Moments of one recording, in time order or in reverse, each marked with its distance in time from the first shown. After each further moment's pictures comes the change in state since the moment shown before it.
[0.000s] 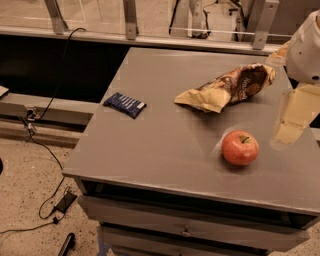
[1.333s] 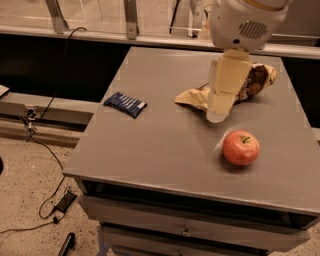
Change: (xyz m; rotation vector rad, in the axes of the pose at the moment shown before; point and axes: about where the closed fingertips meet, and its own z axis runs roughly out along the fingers) arm -0.125 -0.006 -0.006 -0.046 -0.070 -0.205
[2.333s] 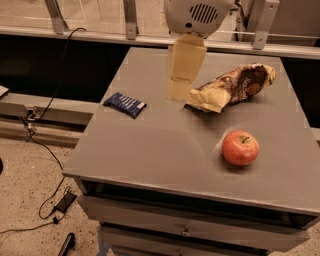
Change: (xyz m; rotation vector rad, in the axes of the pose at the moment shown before) arm -0.071 -0.013 0.001 0.004 -0.078 -0.069
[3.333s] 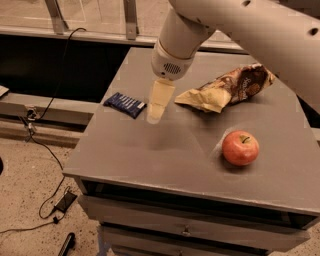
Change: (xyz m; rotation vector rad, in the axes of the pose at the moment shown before) arm 0.019 -0.063 0.154 -0.031 -0.057 0.121
